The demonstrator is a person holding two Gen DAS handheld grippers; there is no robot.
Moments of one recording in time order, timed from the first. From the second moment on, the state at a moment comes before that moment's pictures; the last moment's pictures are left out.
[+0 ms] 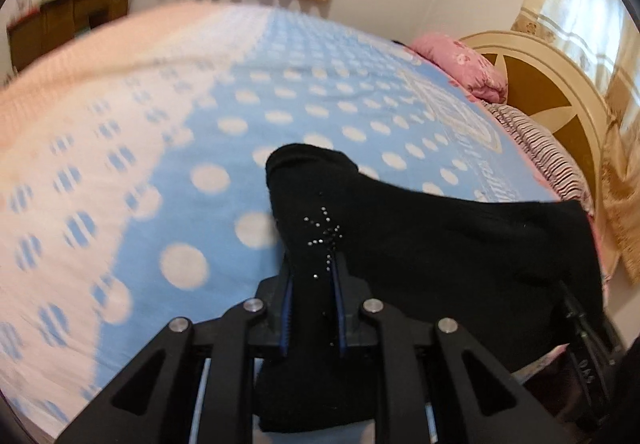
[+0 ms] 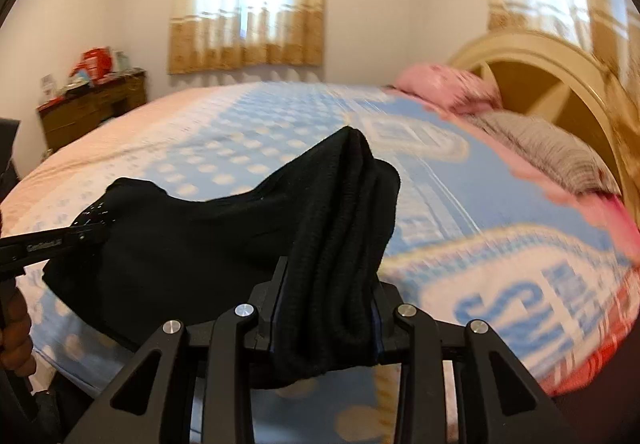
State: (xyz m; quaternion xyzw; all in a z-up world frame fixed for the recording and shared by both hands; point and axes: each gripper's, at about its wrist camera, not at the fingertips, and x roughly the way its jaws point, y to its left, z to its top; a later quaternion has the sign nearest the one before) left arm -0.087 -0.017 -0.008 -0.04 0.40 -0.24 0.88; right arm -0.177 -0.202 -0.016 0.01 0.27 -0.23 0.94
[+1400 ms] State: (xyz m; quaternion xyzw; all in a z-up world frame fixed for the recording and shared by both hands) left arm 0.019 0.232 -0.022 -0.04 0.37 0.16 0.91; right arm 0.066 -0.112 -0.030 -0.03 0.28 -0.04 0.96
